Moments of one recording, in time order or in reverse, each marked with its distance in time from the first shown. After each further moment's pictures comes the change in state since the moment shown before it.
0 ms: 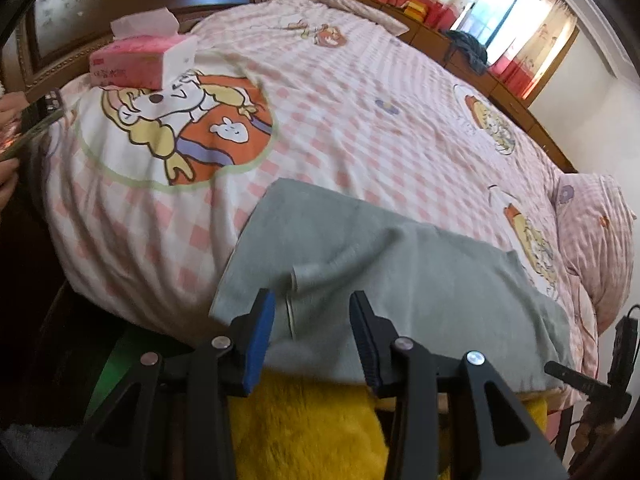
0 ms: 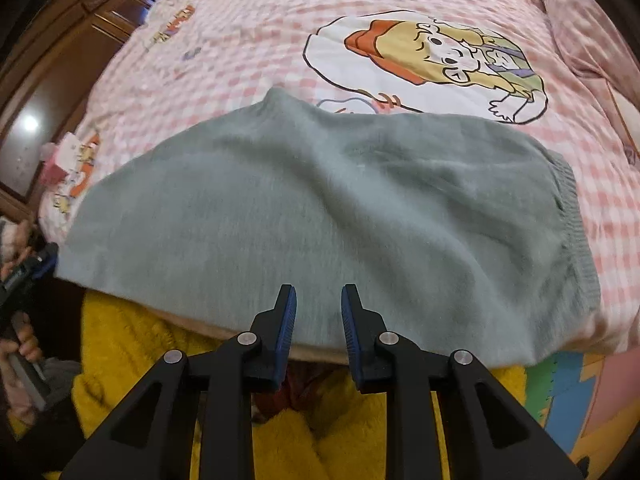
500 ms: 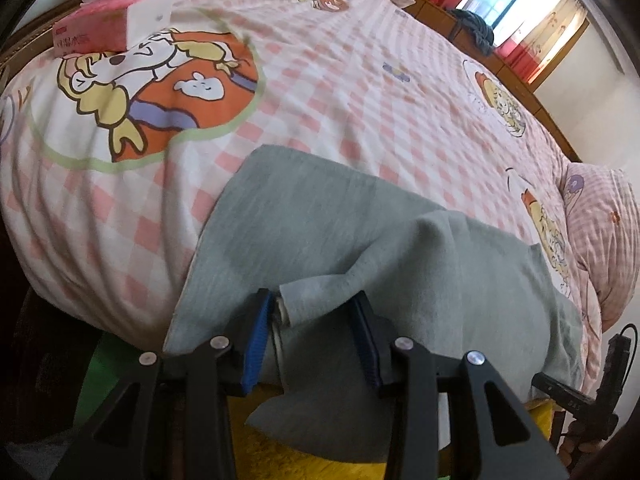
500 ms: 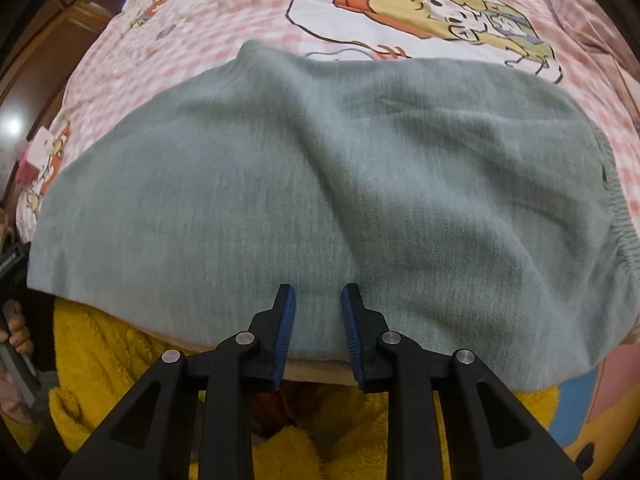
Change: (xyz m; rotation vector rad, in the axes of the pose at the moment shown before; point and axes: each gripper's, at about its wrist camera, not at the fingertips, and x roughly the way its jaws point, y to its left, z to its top) left arm 0.060 0.001 0.005 -0.007 0.085 -0.021; right arm 0.047 -0.005 -0.007 0.051 0.050 -0.005
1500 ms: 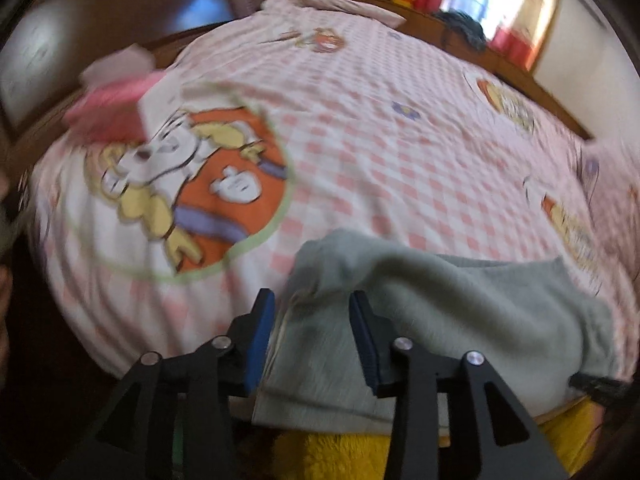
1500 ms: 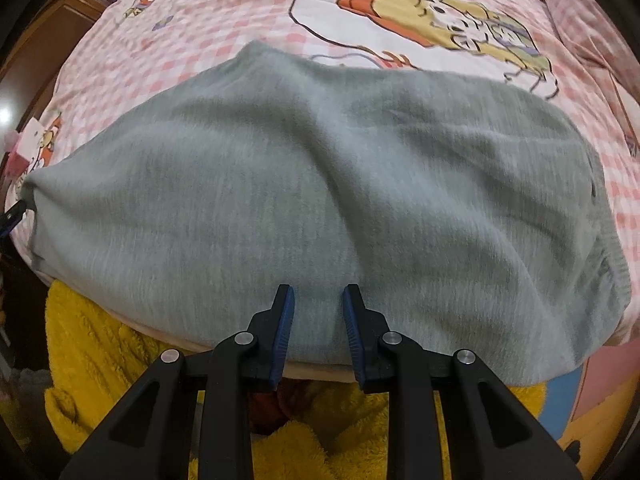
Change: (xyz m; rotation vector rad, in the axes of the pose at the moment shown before) left arm -0.032 0.011 0.035 0.115 -0.117 0.122; right arm -0.003 0.020 0.008 -0.042 0.024 -0.077
